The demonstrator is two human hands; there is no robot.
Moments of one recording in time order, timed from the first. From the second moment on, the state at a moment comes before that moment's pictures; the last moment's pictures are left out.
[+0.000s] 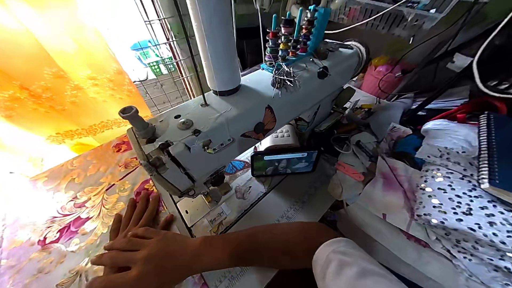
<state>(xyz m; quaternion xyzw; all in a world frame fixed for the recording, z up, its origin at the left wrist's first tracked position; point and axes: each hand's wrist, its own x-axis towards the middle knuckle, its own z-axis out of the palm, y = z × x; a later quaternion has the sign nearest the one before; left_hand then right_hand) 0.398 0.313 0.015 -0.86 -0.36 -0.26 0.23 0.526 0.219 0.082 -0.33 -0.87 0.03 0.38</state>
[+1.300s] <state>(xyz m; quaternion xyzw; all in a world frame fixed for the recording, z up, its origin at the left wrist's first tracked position) 0.407 0.268 0.099 -0.91 -0.38 -0.11 -0.09 0.547 0.234 0.084 -0.43 -0.82 0.13 0.35</state>
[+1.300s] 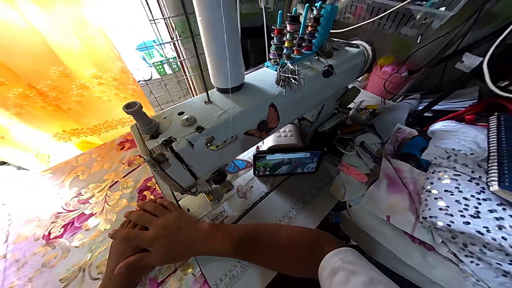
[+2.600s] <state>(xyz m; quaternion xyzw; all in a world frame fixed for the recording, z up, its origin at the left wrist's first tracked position) 0.408 0.267 0.101 -0.91 -0.38 -0.12 -0.11 0.546 0.235 0.084 -0.43 -0.82 0.12 0.34</state>
